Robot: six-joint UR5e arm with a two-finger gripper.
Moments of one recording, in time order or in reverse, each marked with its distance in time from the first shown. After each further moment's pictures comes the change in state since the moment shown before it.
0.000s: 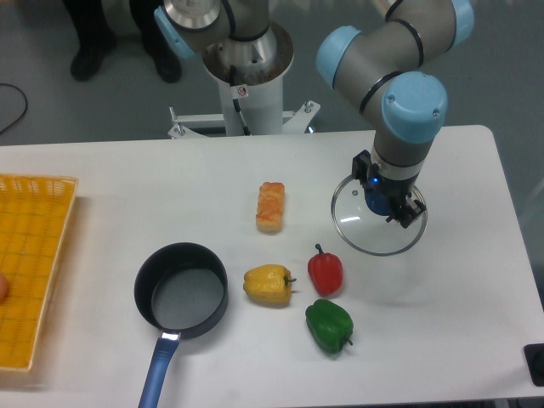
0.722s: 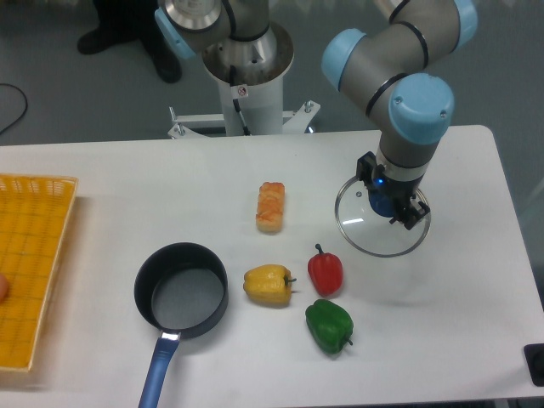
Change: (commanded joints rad) arm 0.049 -0.025 -0.003 0.031 -0.002 0.081
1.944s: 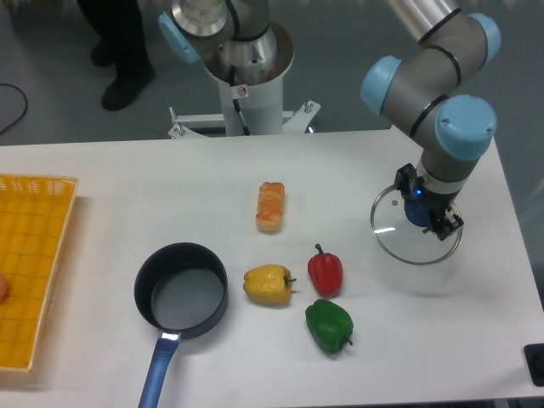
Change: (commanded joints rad) arm 0.068 -0.115 0.000 0.121 0.000 0.155
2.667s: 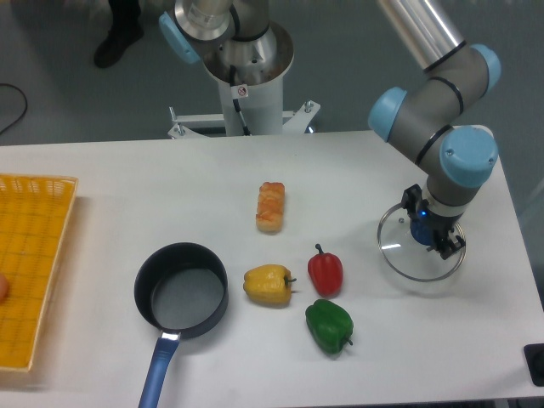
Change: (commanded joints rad) arm 0.006 -0.098 -0.002 0.117 -0.002 0.038
